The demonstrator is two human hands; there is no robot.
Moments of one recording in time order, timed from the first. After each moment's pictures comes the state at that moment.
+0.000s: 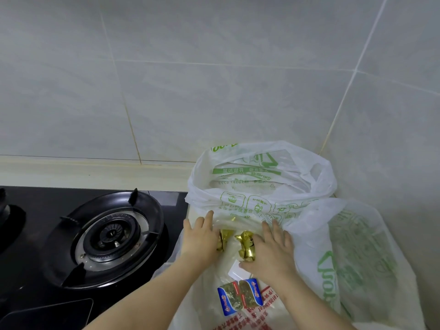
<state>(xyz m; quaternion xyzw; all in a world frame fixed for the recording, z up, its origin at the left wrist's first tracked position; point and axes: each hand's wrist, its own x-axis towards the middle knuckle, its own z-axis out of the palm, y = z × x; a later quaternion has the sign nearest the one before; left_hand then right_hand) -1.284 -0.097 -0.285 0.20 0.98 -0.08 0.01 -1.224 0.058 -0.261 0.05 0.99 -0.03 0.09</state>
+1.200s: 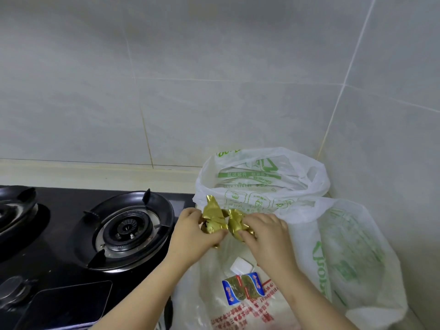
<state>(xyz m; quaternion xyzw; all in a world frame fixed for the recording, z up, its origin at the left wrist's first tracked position) -1.218 -0.130 -0.209 0.06 0.90 0.43 -0.07 -1.185 0.037 -0.215 -0.07 0.94 -0.22 -0.27</state>
